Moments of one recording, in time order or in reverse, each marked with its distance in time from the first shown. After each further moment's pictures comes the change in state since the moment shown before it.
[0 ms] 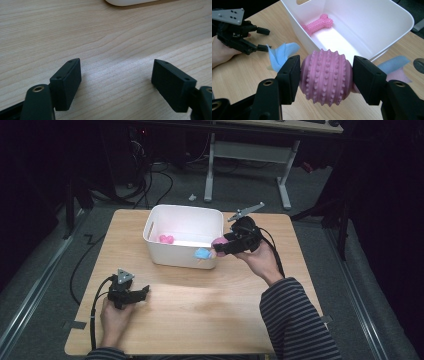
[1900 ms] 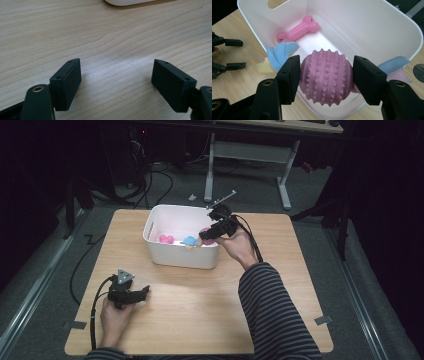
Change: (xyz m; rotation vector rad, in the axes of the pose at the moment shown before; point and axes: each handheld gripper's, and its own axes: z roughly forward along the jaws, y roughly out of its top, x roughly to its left) left arm -0.001 0.000 0.000 -0.001 -0.001 0.000; right arm -0.018 0.044 0.070 0.099 -0.069 0.063
